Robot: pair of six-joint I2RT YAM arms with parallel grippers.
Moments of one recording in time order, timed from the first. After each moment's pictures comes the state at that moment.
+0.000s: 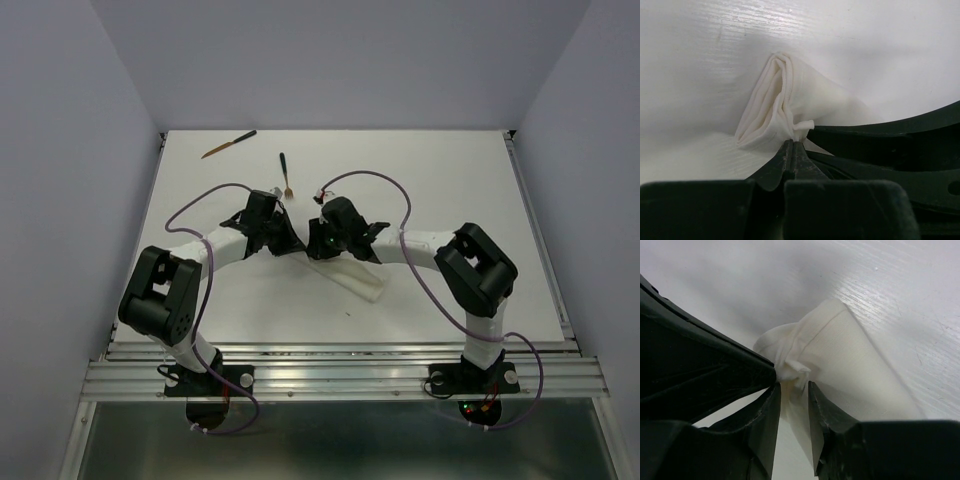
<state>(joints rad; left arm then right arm) -0.41 1.59 0.86 -0.14 0.27 -0.75 0.79 1.92 1.19 0.03 -0.12 0.50</state>
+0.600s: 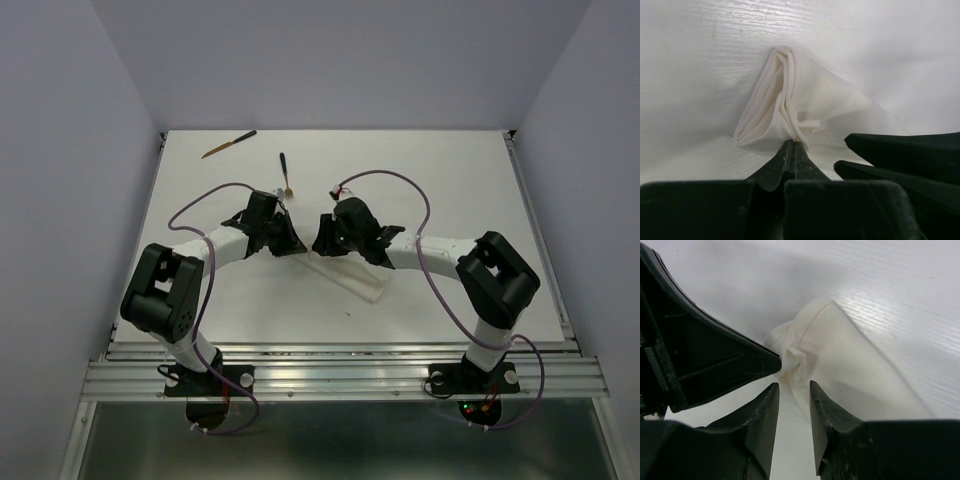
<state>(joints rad) -0.41 1.60 0.87 -0.14 0.30 -0.70 0.78 1.80 1.10 0.05 -0.02 0.59</state>
